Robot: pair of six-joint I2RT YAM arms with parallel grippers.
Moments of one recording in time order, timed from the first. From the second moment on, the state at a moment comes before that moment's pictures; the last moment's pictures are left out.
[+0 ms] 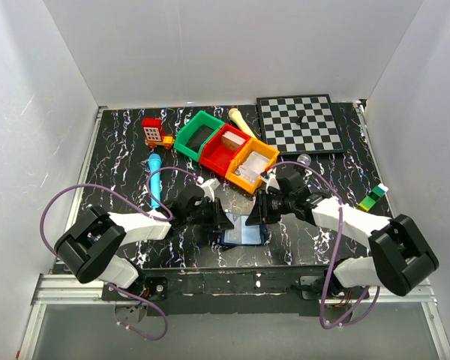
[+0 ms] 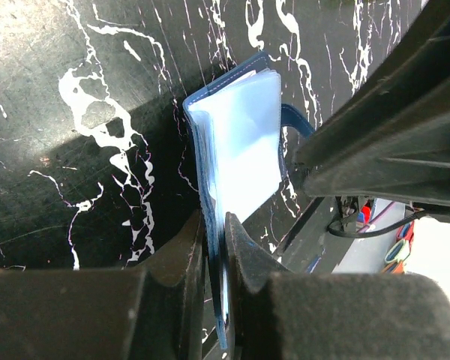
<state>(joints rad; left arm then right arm) -0.76 1.45 0.51 0.32 0.39 -0.77 0.62 1.30 0.62 -0.14 -0.55 0.60</state>
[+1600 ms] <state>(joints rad) -0.79 1.31 0.60 0.07 0.34 -0.70 0.61 1.47 0.69 -0.35 -0.44 0.54</state>
